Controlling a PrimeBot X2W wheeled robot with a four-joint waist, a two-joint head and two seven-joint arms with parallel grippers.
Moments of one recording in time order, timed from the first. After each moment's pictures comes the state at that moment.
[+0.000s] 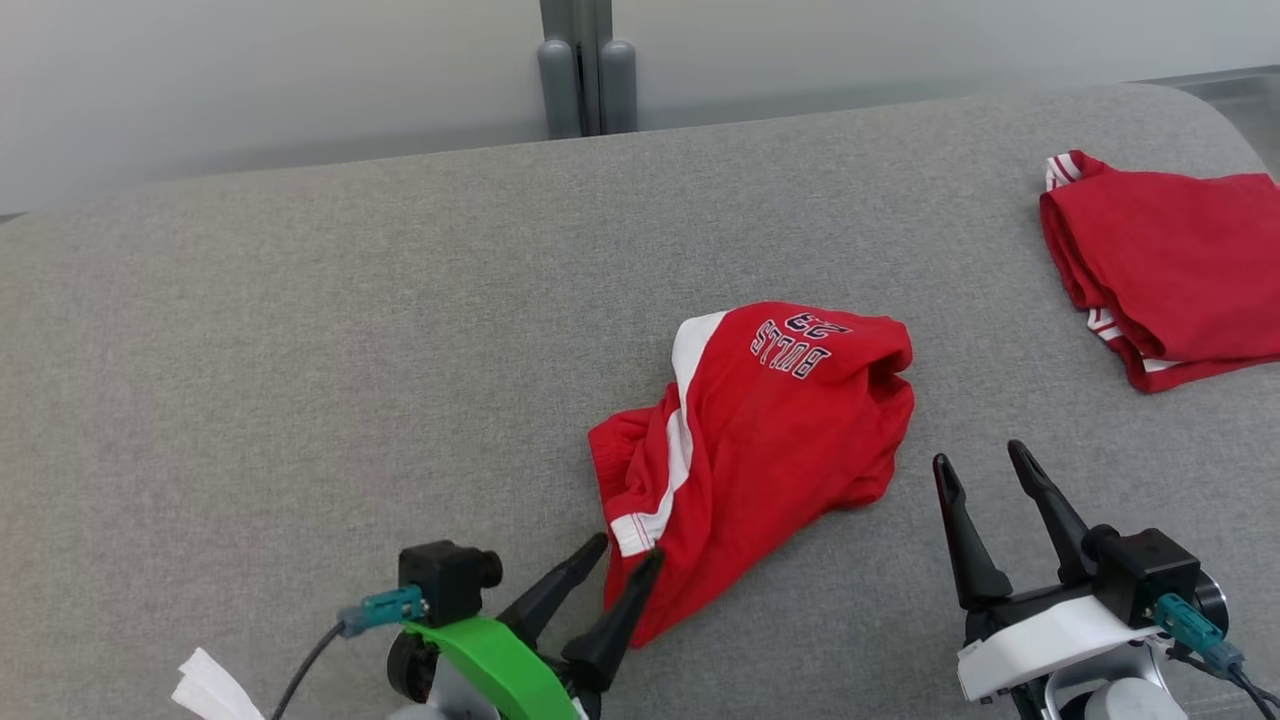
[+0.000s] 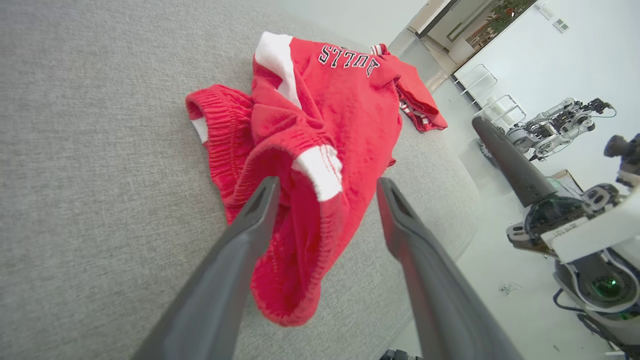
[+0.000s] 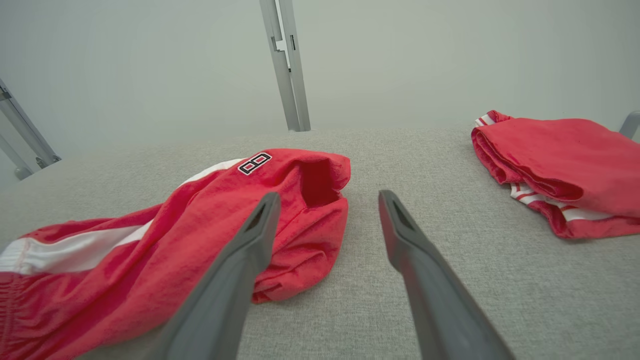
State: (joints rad) left arm -0.26 0.34 -0.89 0.16 -1.04 -0.06 -0.14; right arm 0.02 -0.12 0.10 0.13 0.20 0.13 -0.26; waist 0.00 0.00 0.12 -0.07
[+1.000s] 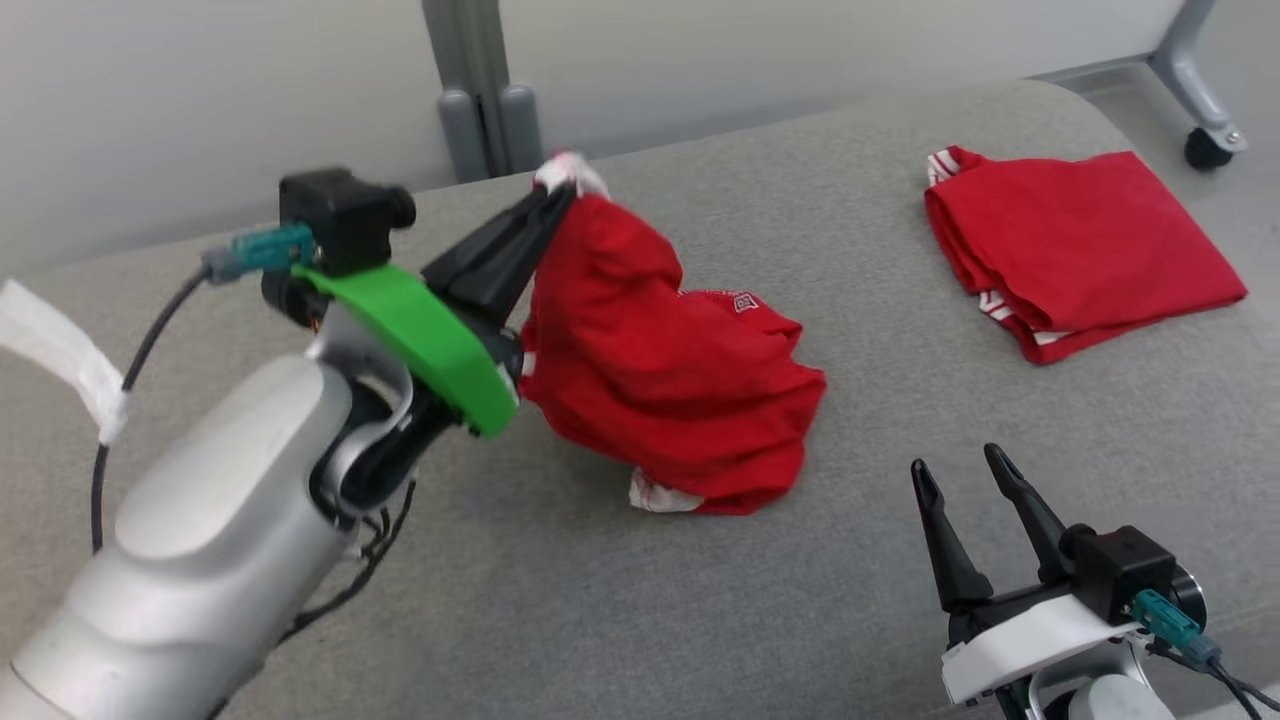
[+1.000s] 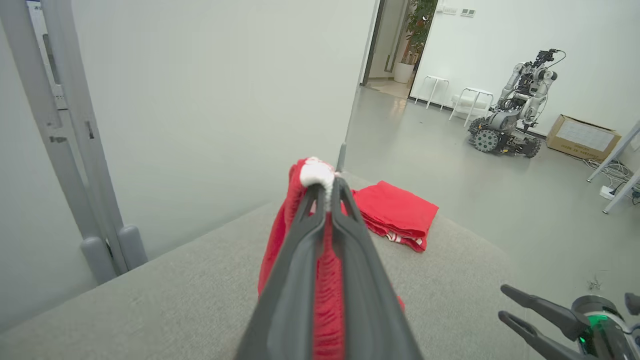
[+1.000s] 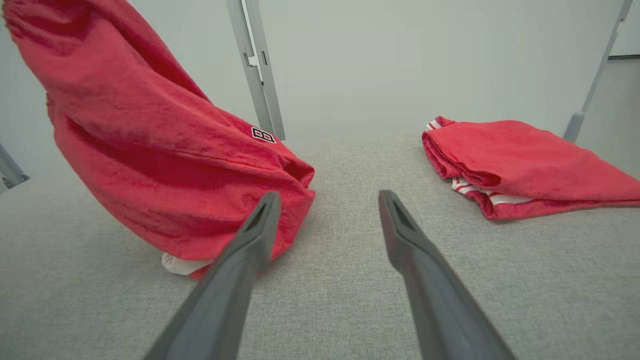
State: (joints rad) left arm -0.77 0.42 -0.81 0.21 -1.00 -0.12 -0.02; right arm 0.00 -0.13 0.14 0.15 0.21 0.13 -0.26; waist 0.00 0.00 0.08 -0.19
